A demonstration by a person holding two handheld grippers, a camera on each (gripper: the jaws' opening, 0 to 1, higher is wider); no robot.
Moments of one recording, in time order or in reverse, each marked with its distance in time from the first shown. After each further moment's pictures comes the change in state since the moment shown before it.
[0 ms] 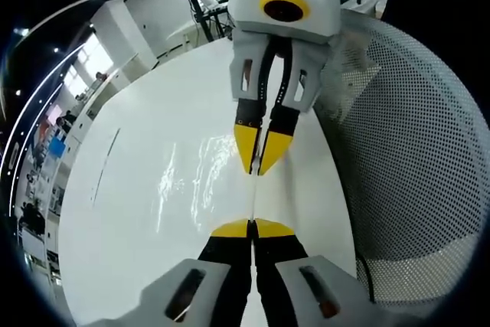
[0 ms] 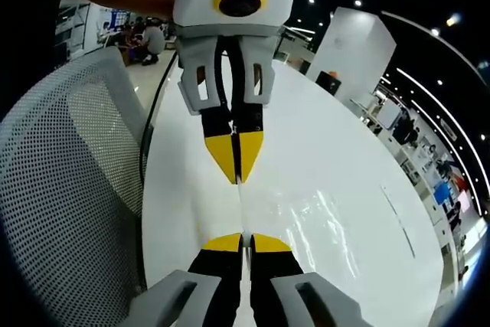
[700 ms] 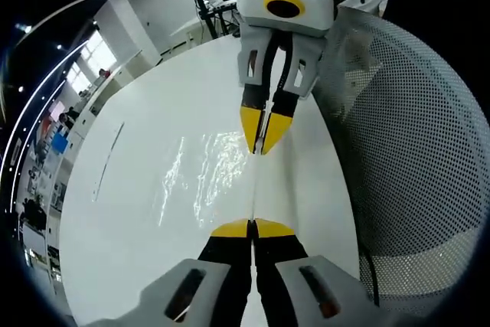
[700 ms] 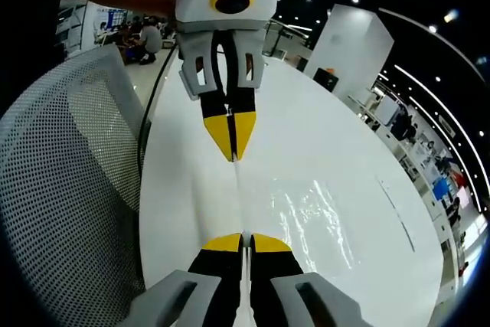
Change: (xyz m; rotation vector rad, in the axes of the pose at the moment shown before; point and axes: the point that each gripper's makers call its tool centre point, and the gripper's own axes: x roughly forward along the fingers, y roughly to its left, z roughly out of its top) left arm -0.005 0.005 -0.010 -0.013 0.011 0.016; right arm -0.006 -0.004 -0.010 0.015 0.011 -0.010
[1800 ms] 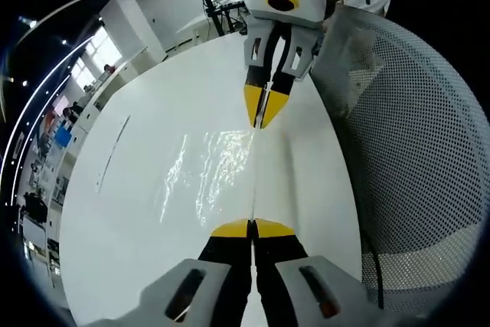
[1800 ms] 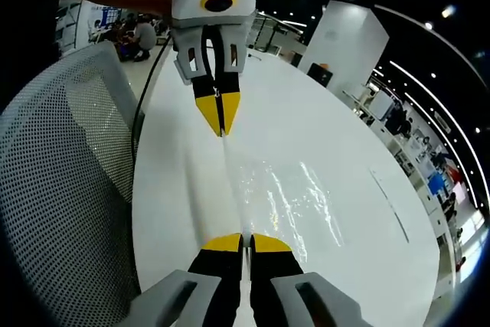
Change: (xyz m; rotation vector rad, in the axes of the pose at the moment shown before) left arm -0.008 0.005 -0.011 -0.026 0.009 0.020; right arm -0.010 -0.013 -0.018 0.013 0.027 -0.029
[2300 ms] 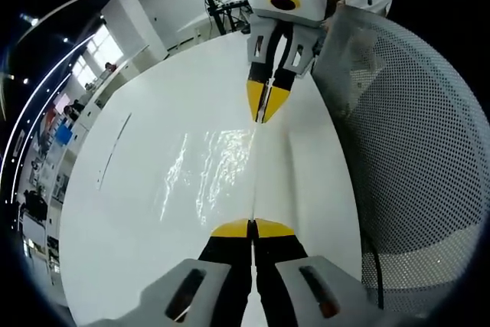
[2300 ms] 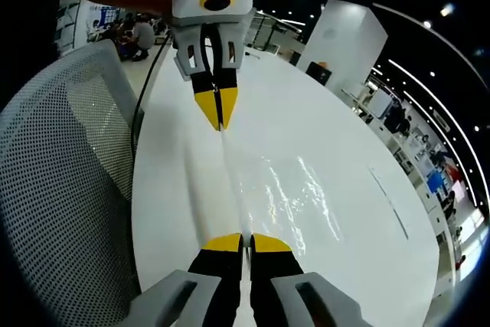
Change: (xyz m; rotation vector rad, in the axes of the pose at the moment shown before) left arm -0.001 0.002 -0.003 -0.010 0.003 0.005; right arm -0.004 -0.001 -0.005 0.006 0.005 -0.007
